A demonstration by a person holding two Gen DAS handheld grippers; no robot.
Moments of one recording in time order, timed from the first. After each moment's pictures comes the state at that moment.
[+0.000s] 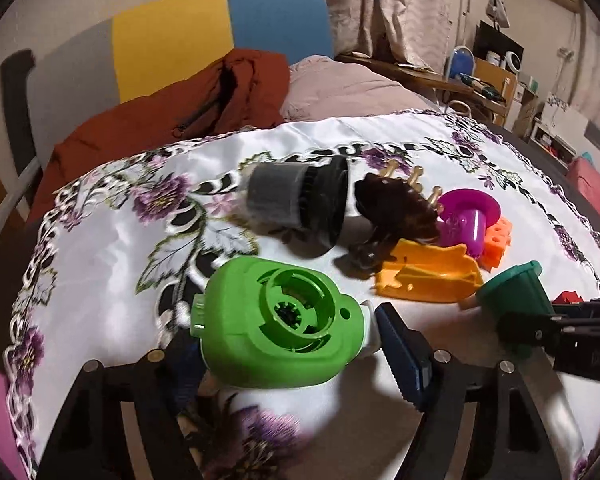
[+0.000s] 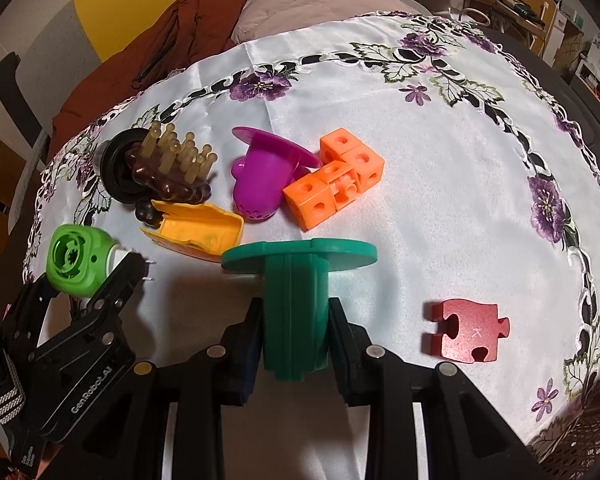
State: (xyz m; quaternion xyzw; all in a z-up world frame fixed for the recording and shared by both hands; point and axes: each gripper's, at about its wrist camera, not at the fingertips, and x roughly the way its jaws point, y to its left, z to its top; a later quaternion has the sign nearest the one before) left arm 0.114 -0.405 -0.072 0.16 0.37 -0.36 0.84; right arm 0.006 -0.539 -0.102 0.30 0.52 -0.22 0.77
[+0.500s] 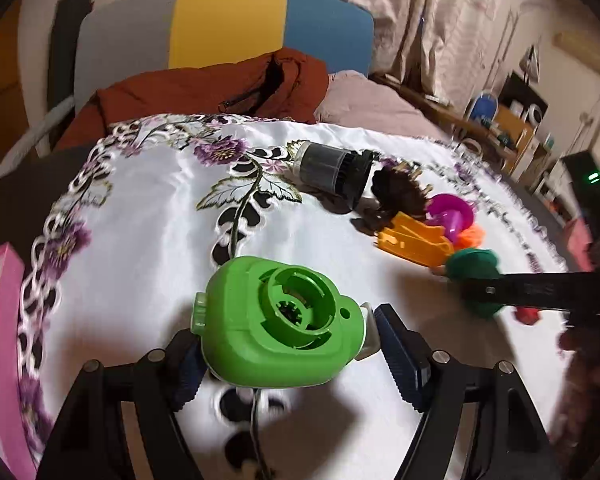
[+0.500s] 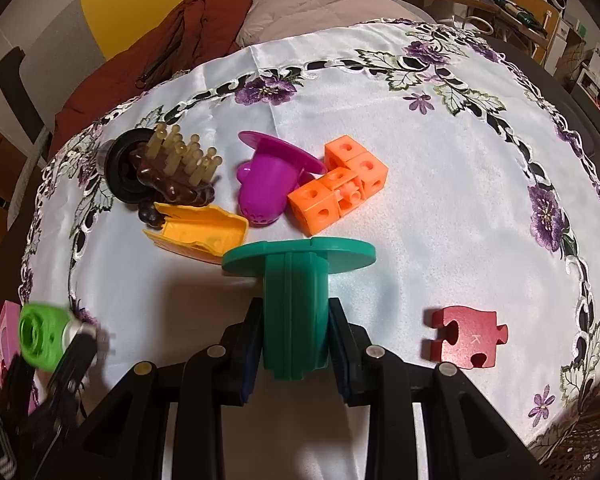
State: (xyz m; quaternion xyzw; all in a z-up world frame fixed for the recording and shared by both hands) left arm 0.078 -0.327 -0.057 0.04 0.41 -0.34 0.85; right arm 0.006 -0.537 -0.098 0.29 0.52 -0.21 0.78
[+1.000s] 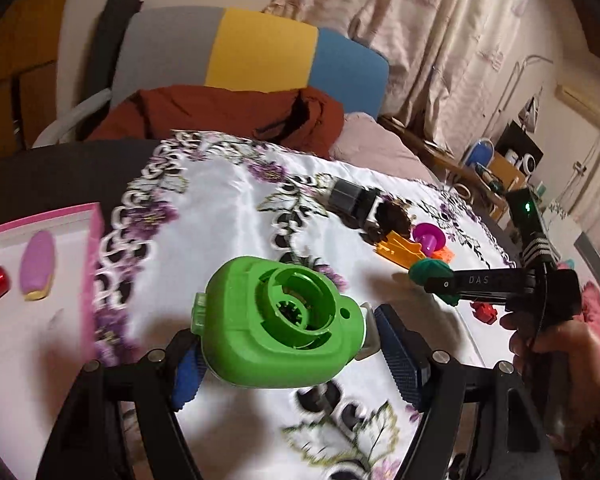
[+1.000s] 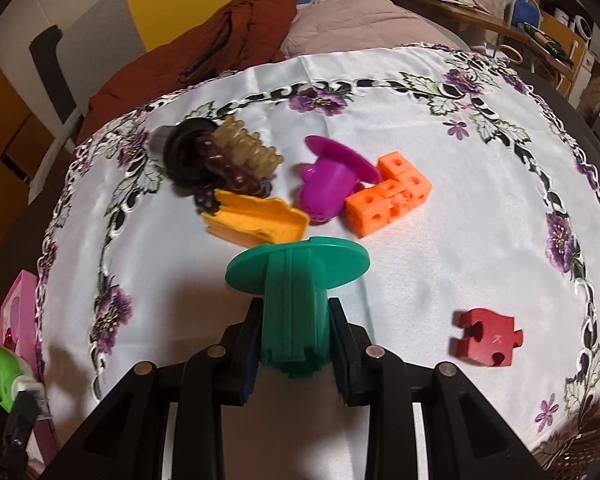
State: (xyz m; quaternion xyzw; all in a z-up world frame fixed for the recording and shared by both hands) left arm 0.042 -0.223 -0.019 -0.03 0.38 -0.33 0.86; right arm 0.008 -0.509 -0.083 0.26 0.50 -0.16 0.81
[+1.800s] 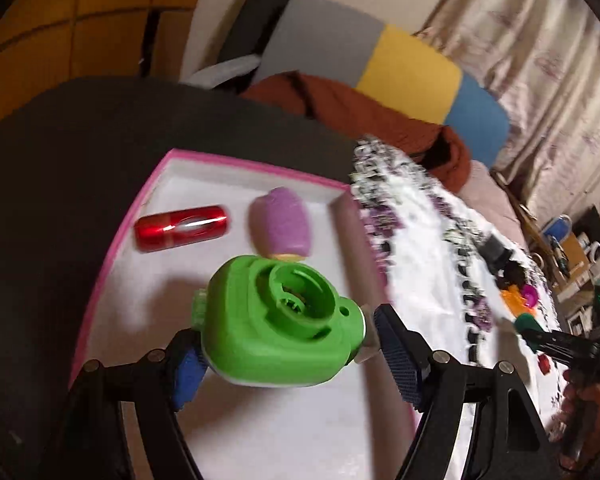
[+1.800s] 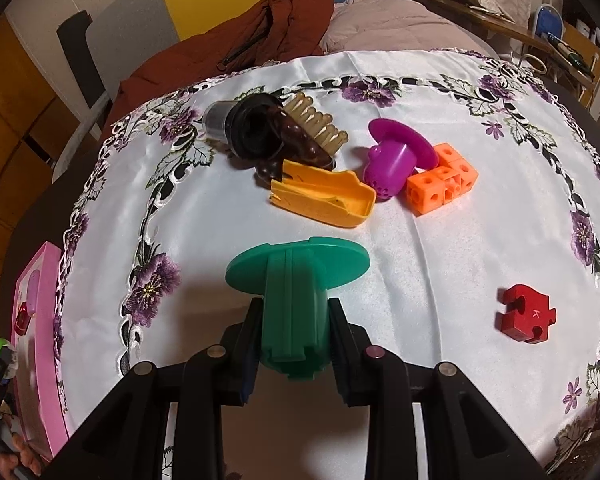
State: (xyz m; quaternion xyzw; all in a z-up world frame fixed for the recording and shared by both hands) left arm 0.094 -0.045 -0.051 -0.12 0.43 -0.16 0.88; right arm 0.008 -0.475 -0.077 0.24 0.50 -0.13 0.82
